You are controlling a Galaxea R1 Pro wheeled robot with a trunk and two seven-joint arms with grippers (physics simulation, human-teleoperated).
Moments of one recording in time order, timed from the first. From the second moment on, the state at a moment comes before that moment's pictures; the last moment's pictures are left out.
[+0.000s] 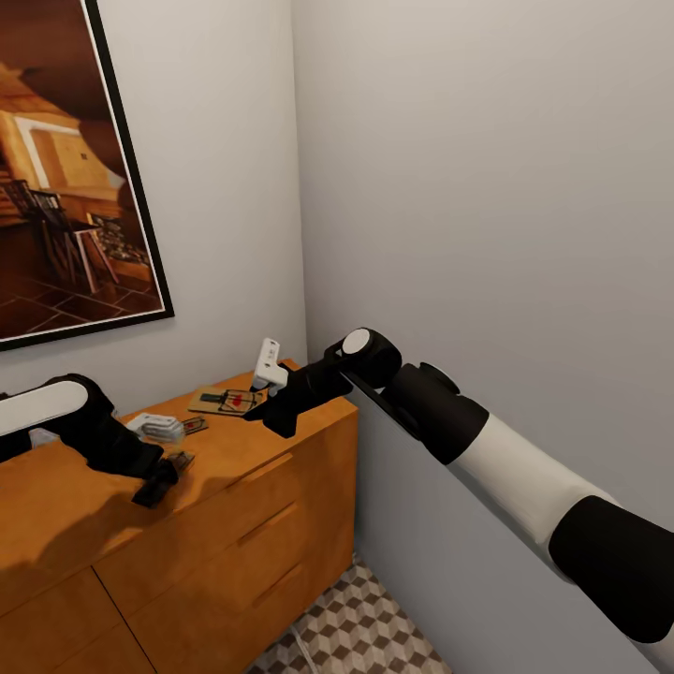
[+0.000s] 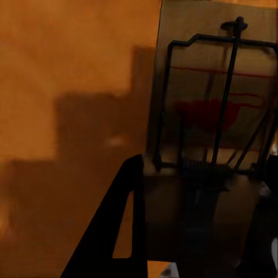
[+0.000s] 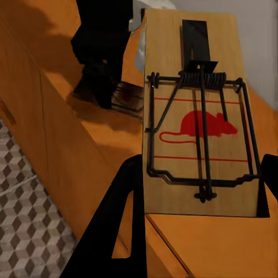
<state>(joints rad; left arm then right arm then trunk) -1.37 0.93 -1.44 -1.49 2.09 1.01 0.71 -1.21 0.07 0.85 -1.20 -0.08 0.65 0.96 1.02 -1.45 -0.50</state>
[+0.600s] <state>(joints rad) -1.37 0.95 -1.34 -1.49 2.11 1.03 0.71 -1.21 0.07 0.85 -1.20 -0.08 0.65 0.90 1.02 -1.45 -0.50</state>
